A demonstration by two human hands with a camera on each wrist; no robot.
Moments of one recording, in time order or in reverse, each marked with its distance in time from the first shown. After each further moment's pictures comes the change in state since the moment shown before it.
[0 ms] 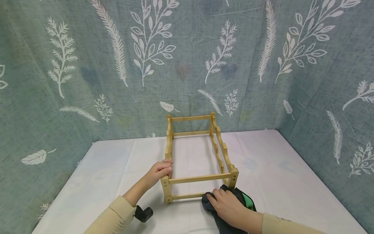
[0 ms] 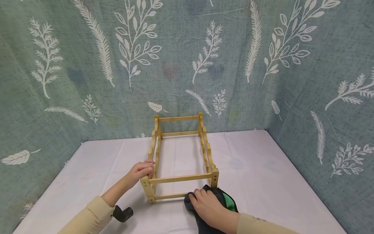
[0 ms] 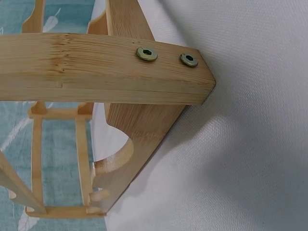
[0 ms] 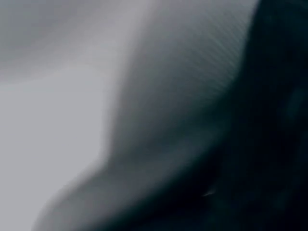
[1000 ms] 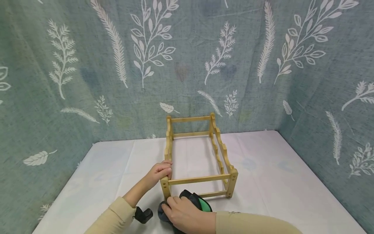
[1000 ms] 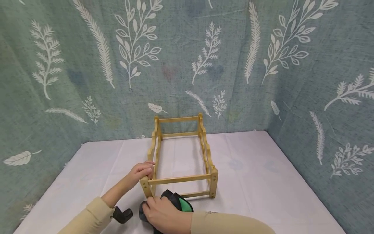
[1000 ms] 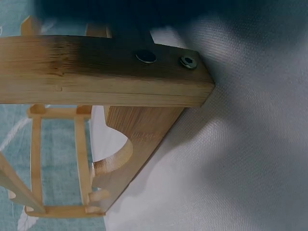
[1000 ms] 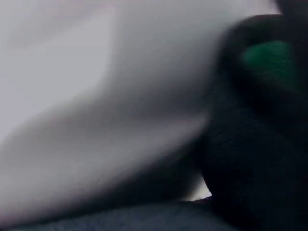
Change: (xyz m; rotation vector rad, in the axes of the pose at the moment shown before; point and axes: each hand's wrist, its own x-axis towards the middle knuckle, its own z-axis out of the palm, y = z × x) left_hand 0.002 0.015 0.003 0.001 0.016 0.028; right_hand 0.090 -0.069 -0.027 0.060 0.101 -0.175
